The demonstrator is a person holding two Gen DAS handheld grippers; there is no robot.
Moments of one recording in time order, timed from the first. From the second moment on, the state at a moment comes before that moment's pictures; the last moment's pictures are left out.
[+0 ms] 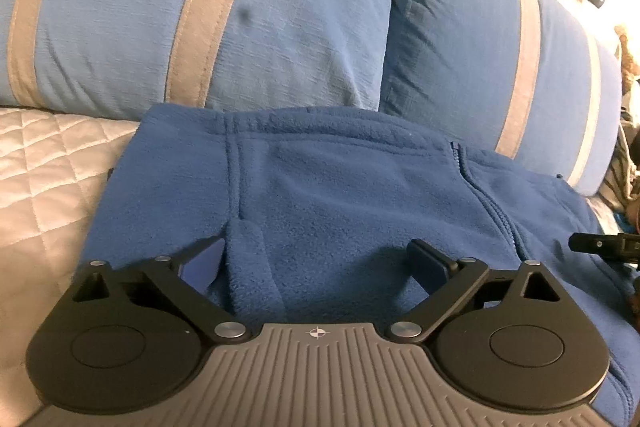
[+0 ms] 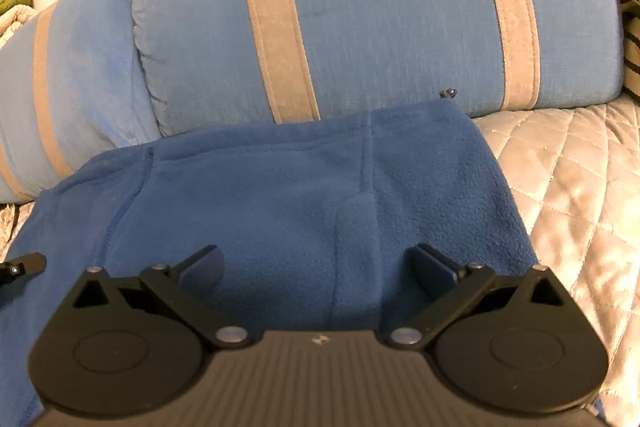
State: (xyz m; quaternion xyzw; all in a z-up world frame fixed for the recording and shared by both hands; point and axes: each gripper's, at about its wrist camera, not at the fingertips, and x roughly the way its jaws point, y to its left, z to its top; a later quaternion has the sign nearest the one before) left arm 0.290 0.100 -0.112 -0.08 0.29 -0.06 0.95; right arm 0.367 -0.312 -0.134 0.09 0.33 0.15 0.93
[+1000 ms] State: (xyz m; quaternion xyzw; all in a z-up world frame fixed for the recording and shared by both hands) left arm 0.256 0.021 -0.022 -0.07 0.37 -0.09 0.92; right arm 0.365 -0.317 -0.138 0.10 0.30 0.15 0.93
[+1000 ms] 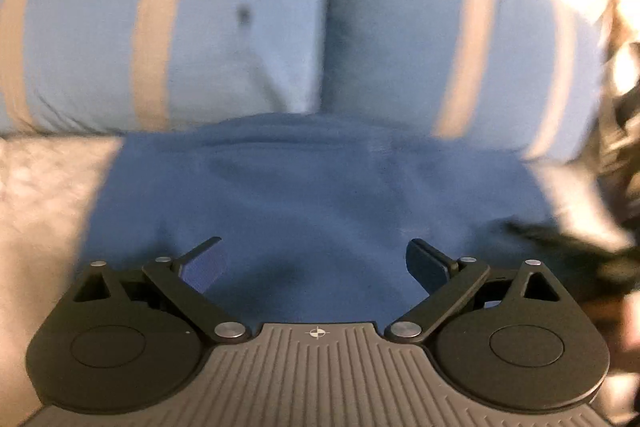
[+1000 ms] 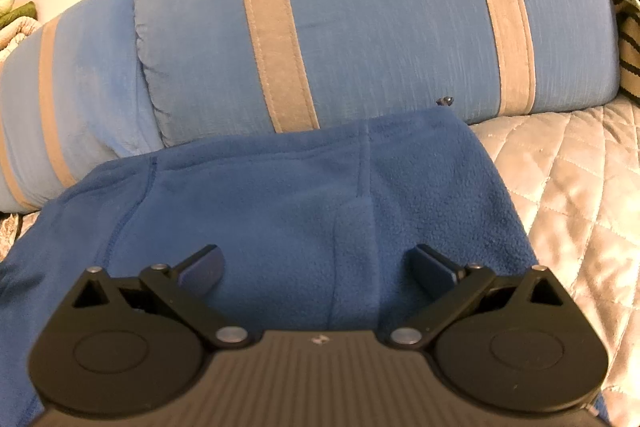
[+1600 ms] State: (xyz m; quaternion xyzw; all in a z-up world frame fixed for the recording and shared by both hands) left arm 0.226 -0.054 -0.111 0.02 0.38 -0.09 0.92; right arm 0.331 -0.324 -0.121 0.07 0.29 0.09 0.95
